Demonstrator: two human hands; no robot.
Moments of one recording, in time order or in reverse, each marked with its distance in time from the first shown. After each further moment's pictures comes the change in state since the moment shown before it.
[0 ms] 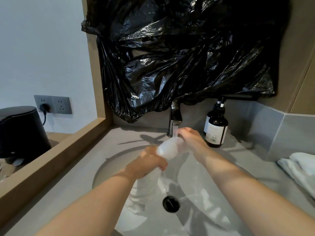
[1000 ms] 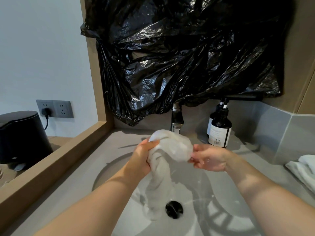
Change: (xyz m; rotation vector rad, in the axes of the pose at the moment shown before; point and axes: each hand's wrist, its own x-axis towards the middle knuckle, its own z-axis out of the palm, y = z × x) left_hand 0.020 -0.007 -0.012 -0.879 -0.041 0.084; right_hand 0.007 0.035 -0.049 0.473 -0.607 0.244
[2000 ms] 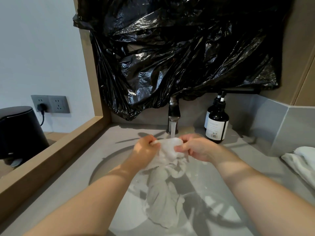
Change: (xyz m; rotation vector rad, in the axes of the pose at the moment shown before) left_hand 0.005 -0.004 0.004 1.085 0.280 0.118; right_hand 0.009 -0.004 0.036 -0.334 0.161 -0.057
